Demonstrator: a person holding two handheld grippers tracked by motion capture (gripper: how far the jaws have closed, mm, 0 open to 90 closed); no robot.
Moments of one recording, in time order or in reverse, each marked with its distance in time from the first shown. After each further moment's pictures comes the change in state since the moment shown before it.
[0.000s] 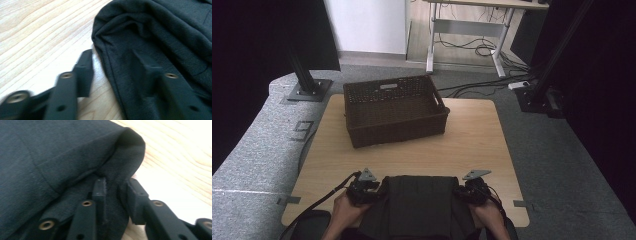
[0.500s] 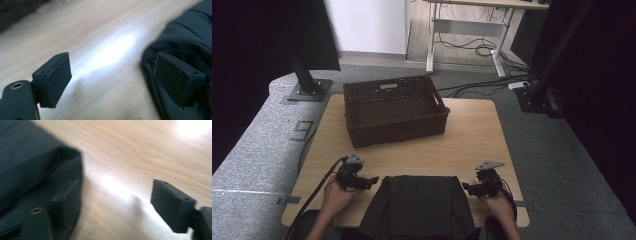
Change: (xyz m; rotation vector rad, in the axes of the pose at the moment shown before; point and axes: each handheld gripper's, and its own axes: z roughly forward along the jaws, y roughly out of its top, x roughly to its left) left arm 0.048 0.024 -0.025 -0.044 0.093 -0.076; right arm -0.041 0.005 -0.019 -0.054 -0.131 0.059
